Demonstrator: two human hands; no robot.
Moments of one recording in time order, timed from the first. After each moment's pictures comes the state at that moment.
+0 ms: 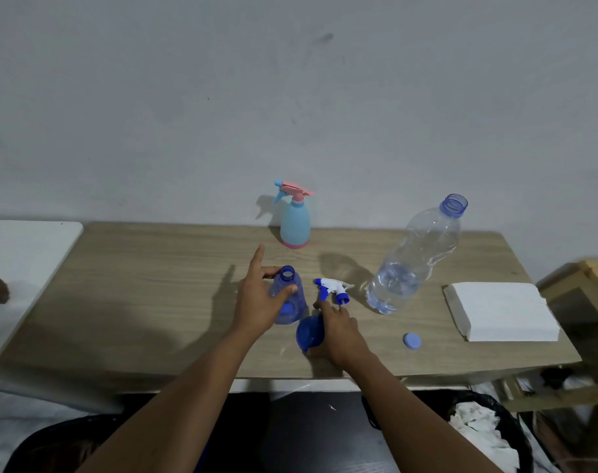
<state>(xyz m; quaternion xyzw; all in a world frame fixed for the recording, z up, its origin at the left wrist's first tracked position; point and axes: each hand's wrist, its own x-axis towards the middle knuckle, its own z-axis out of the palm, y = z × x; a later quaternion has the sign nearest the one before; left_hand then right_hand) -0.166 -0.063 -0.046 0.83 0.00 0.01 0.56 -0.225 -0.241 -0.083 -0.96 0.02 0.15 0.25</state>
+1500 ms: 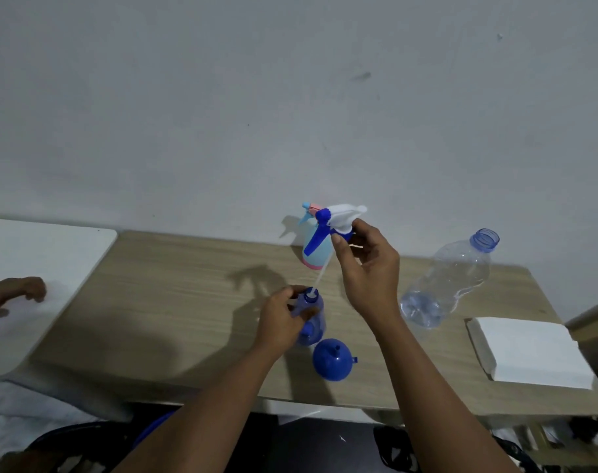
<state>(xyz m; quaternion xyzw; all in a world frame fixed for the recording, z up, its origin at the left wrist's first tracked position) -0.170 -0.063 -0.035 0.80 0.02 -0.04 0.59 -0.173 -0.203 0.086 -0.77 -0.02 -0.26 0.59</state>
